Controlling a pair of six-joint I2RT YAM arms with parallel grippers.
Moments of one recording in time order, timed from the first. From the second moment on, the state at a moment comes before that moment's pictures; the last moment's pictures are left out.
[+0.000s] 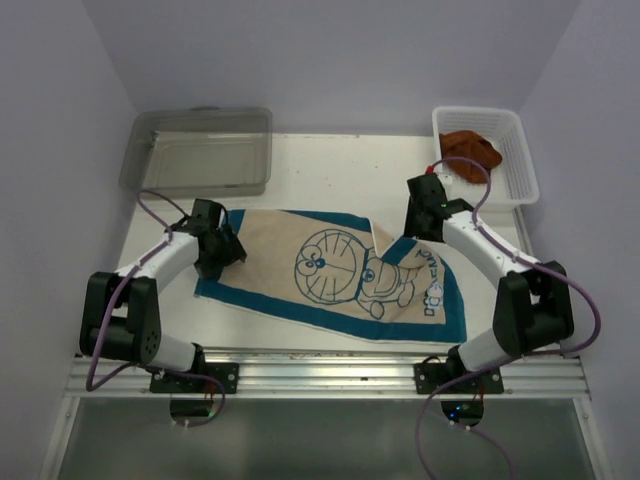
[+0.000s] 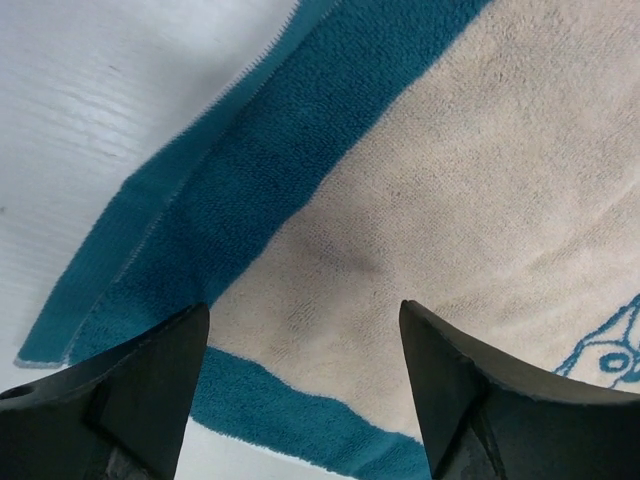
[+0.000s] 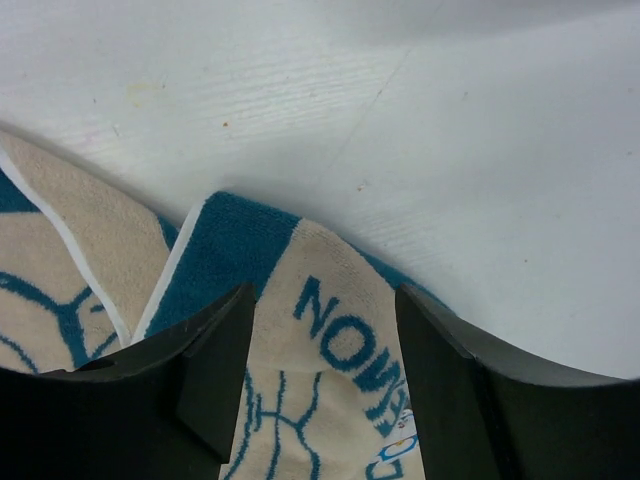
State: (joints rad) left arm -0.13 1.46 0.80 -0.55 -0.04 -0.67; right arm 0.31 1.47 1.05 -0.60 0.43 0.43
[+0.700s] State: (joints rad) left arm -0.17 1.53 0.81 -0.53 -0.21 -0.70; right arm 0.31 1.56 1.07 -0.61 0.25 0.44
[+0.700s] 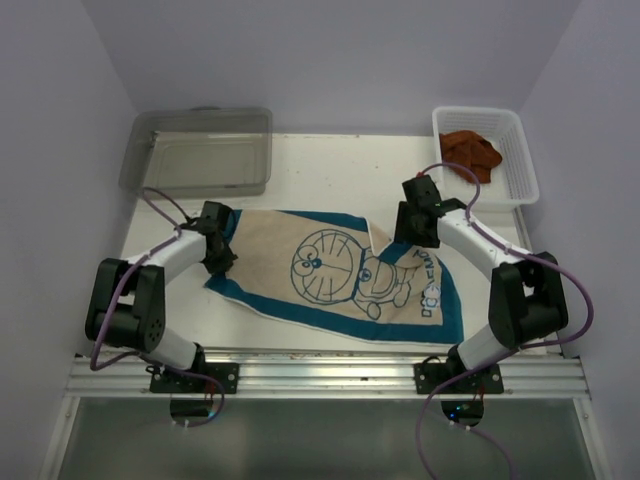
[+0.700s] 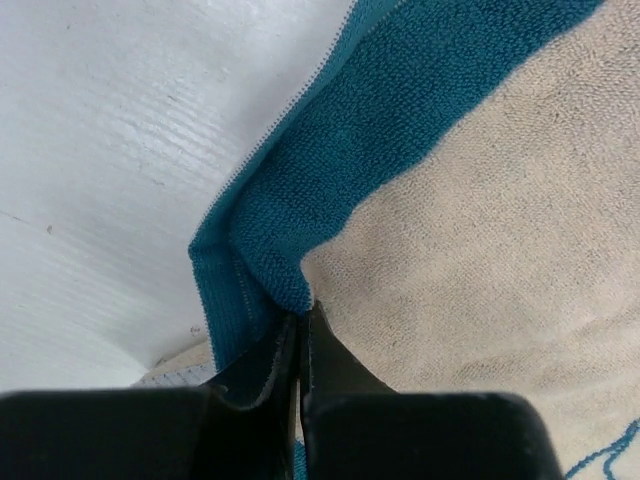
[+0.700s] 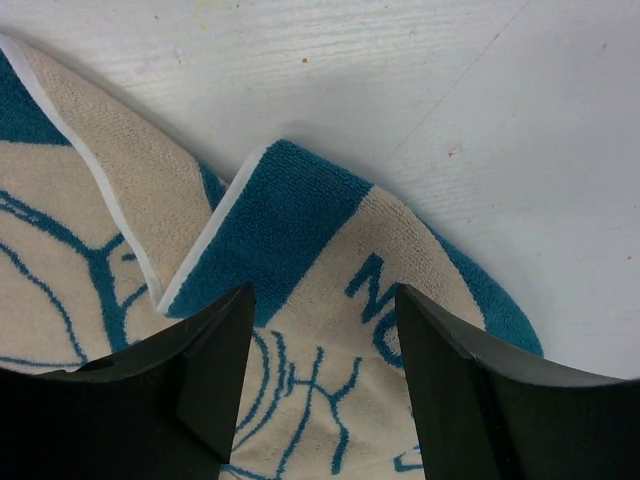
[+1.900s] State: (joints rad) left arm -0.11 1.28 0.73 -0.59 -0.19 -0.76; right arm 0.27 1.54 1.19 -0.63 0.54 0.45
